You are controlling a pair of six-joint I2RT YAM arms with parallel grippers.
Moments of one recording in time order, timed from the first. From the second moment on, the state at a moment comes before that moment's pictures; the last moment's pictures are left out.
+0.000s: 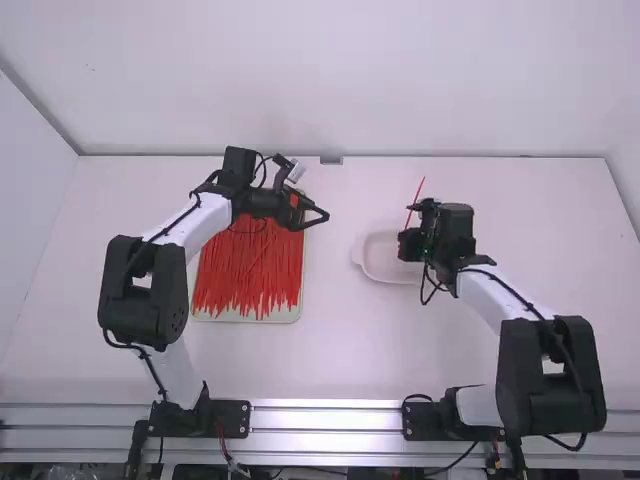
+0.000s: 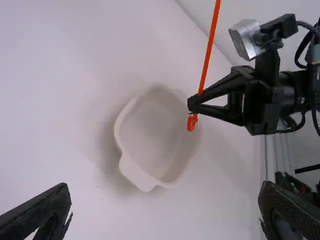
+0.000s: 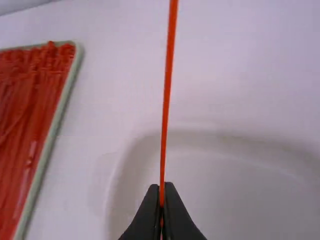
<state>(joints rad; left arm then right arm) -0.14 1.87 1.32 -0.33 1.07 0.16 0.11 1.51 0.71 0.01 -0.33 0.16</state>
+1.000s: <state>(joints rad) -0.14 1.87 1.32 -0.34 1.07 0.16 0.13 1.71 0.71 0.08 -0.26 0.18</state>
